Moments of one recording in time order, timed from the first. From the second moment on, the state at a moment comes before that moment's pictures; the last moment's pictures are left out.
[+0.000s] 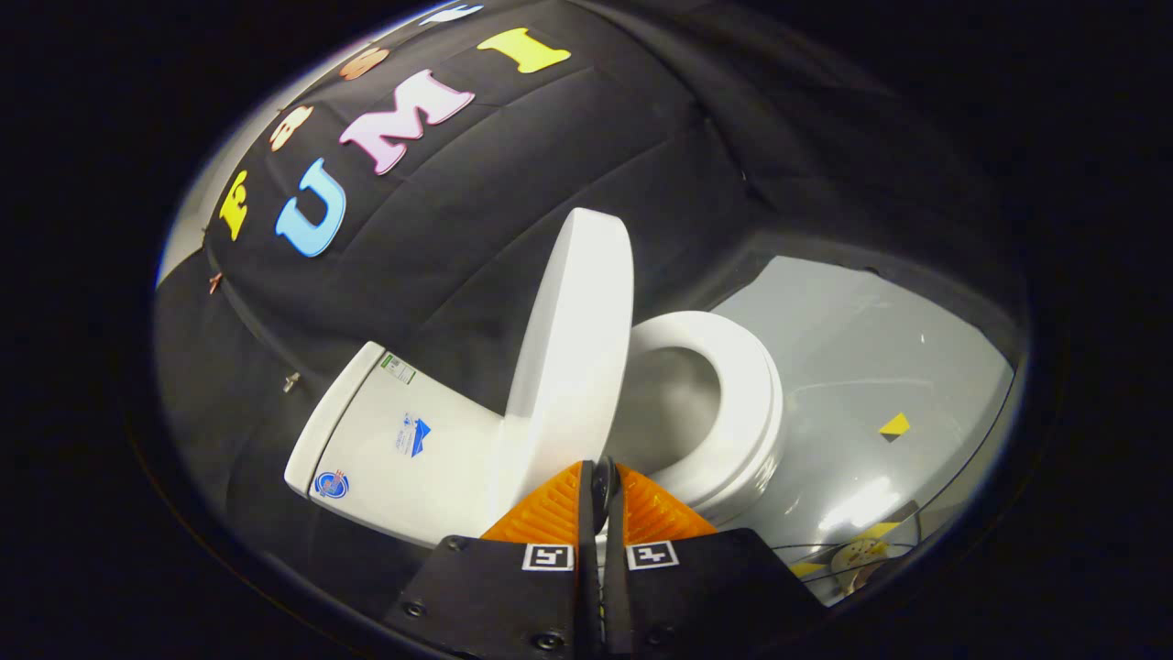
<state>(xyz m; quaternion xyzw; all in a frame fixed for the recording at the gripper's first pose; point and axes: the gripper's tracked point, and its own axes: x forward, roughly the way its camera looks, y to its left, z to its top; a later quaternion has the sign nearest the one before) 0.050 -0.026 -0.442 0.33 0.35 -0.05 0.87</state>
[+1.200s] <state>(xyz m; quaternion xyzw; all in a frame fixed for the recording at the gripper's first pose) 0.096 0.164 -0.305 0.13 0.30 0.08 0.94</state>
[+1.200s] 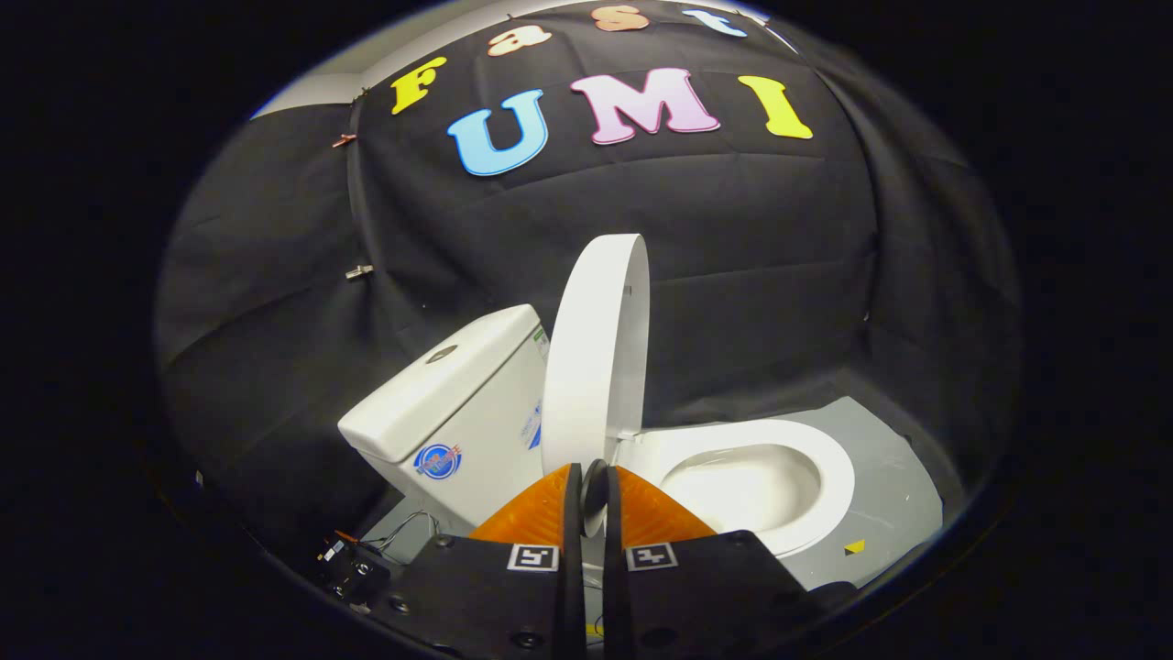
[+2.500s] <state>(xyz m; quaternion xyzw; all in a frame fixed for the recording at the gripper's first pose) 0.104 0.268 -0.300 0.05 0.33 0.15 0.93</state>
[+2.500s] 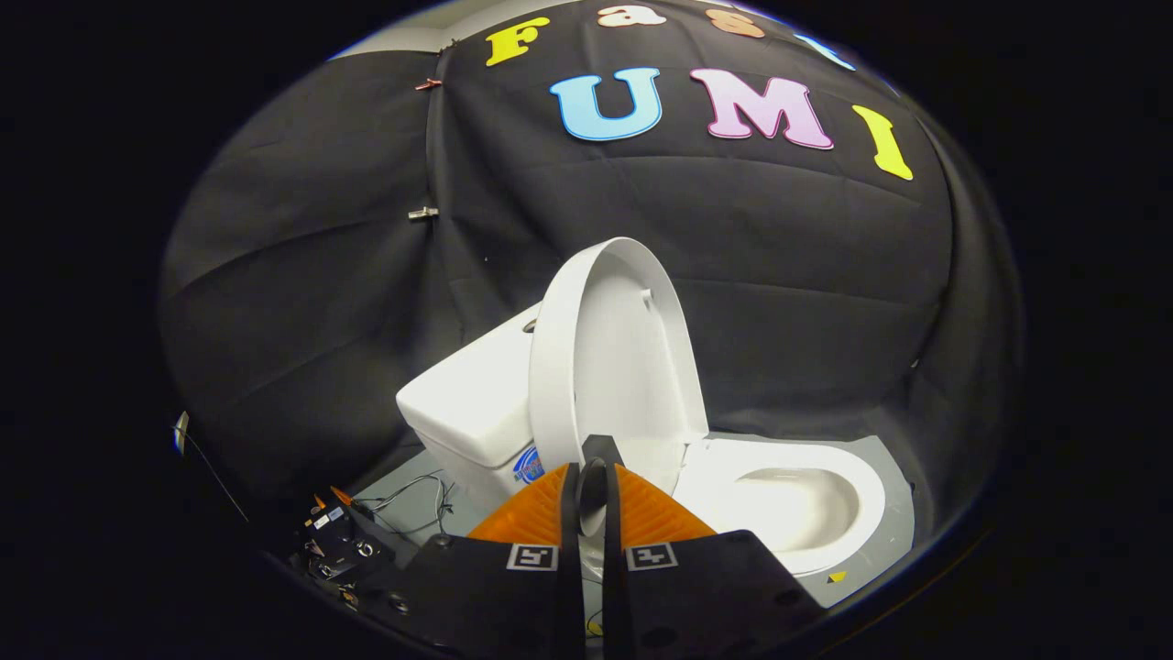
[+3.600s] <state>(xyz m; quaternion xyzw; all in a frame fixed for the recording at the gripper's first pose) 0.110 0.211 -0.171 0.03 0.21 0.16 0.96</state>
